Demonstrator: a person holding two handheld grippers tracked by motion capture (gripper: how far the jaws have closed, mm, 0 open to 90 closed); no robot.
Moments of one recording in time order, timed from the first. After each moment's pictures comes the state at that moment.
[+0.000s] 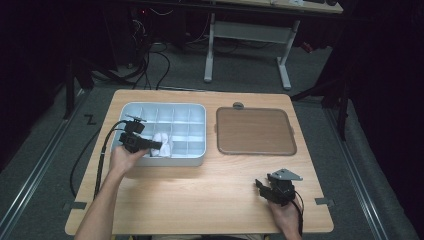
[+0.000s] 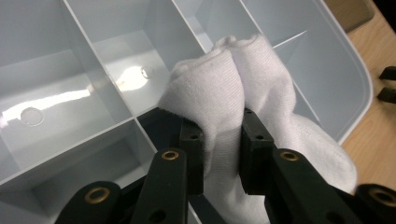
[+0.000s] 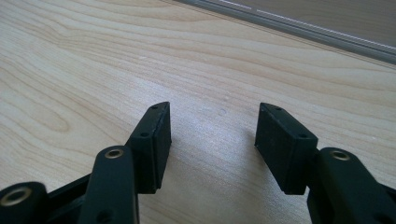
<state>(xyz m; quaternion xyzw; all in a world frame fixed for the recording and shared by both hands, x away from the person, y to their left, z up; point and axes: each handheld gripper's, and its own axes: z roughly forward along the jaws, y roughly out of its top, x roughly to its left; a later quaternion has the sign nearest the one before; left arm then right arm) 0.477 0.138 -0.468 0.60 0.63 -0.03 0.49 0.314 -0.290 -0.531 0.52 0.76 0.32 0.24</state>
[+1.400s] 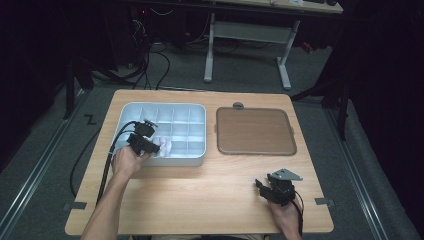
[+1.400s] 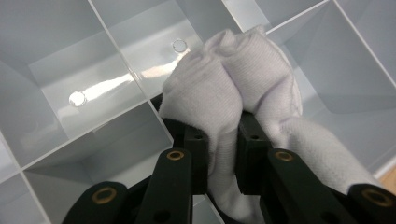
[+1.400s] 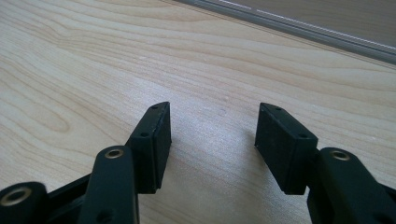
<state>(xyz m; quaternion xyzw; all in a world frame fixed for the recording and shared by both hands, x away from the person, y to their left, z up) 0.471 0.110 -0.480 0.66 0.62 0.09 0.41 0.314 -0.290 -0.531 0.52 0.75 0.32 0.24</state>
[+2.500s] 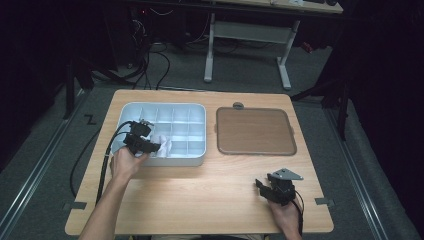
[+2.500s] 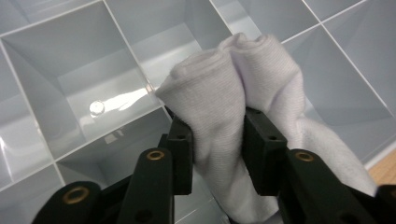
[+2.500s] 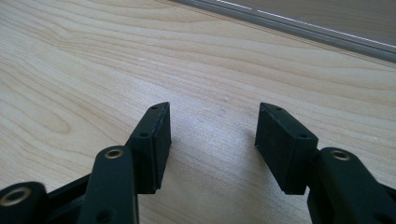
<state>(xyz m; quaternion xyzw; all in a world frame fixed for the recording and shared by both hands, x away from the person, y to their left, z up) 0.463 0.116 -0.468 0.63 0.62 0.12 0.45 0.315 -0.291 -0.531 0.52 0.75 0.33 0.23</state>
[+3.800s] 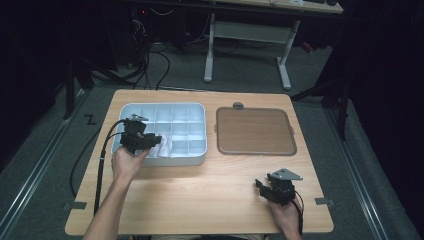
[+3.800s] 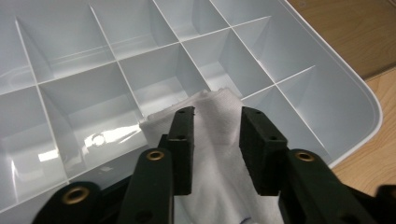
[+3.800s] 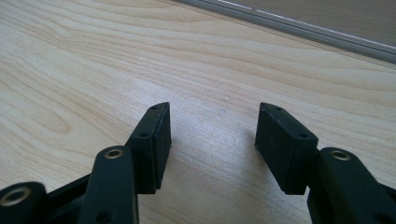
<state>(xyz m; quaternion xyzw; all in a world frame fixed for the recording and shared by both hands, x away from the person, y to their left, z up) 0.452 0.116 -0.439 0.57 0.62 0.12 0.53 0.314 -0.290 -0.531 0.52 0.75 0.33 0.23</state>
